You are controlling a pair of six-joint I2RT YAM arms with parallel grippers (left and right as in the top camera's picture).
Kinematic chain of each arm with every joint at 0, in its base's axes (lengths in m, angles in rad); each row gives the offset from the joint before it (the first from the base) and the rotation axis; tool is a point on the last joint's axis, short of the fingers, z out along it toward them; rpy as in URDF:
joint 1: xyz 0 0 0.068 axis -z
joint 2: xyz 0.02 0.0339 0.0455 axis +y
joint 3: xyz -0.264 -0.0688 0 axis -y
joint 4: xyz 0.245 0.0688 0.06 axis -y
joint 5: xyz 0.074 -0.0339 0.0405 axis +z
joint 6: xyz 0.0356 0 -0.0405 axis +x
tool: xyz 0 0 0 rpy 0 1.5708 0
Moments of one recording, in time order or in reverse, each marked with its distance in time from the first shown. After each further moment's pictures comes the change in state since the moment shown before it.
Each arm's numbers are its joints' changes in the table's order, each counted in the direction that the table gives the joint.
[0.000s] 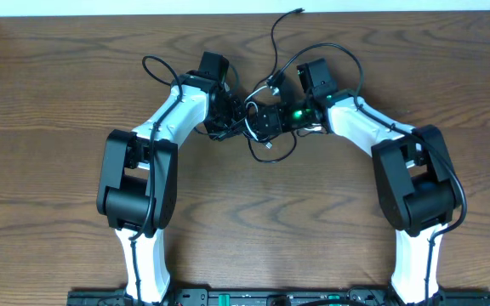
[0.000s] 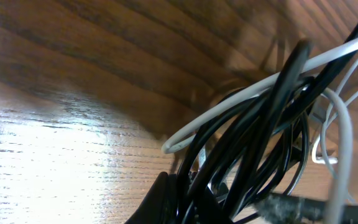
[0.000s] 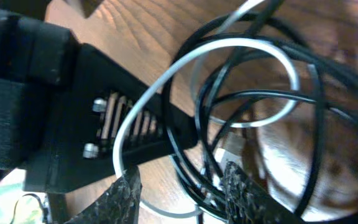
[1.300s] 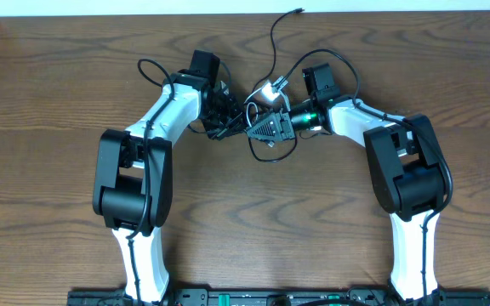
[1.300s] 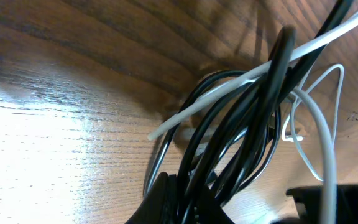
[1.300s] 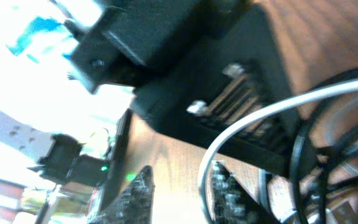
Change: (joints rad) left arm -0.039 0.000 0.000 -0.003 -0.145 0.002; right arm 0.042 0.118 -0.001 0.154 0.552 -0.275
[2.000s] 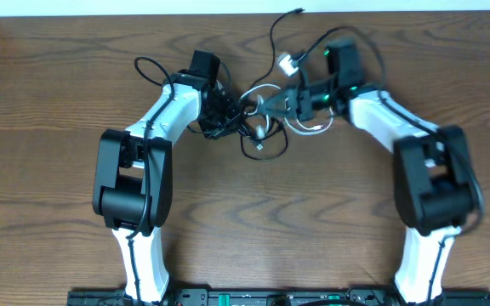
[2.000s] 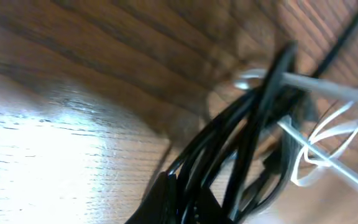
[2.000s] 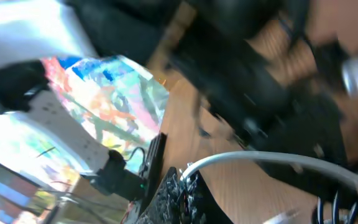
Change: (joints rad) left arm 0.000 0.000 0.000 0.000 0.117 0.000; right arm 0.082 -0.187 -0.001 0.135 0.138 0.192
